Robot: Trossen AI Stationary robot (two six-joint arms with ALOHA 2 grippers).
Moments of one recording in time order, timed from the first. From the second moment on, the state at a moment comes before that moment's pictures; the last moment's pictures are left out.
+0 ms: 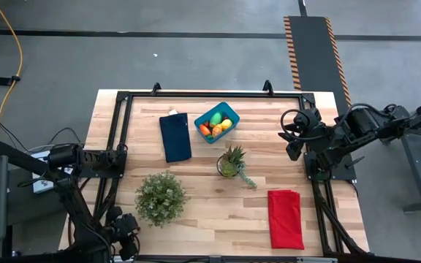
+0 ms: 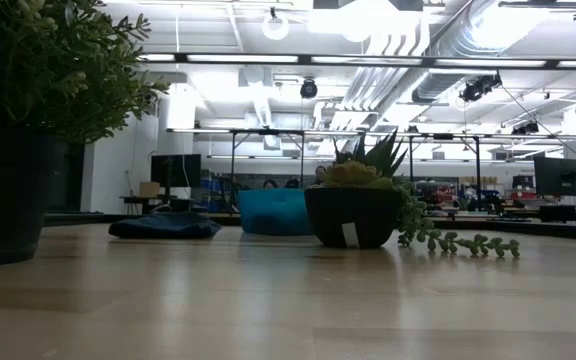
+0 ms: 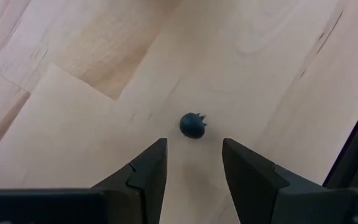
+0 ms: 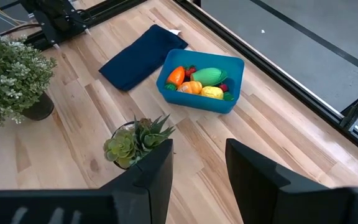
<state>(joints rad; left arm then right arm) -1.19 1.82 1.06 -0.83 -0.39 -1.86 0.36 1.03 1.41 -1.30 0.64 0.79</state>
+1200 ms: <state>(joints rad) -1.14 1.82 1.06 -0.85 -0.34 -1.84 0.36 1.03 1.41 -1.30 0.64 0.78</state>
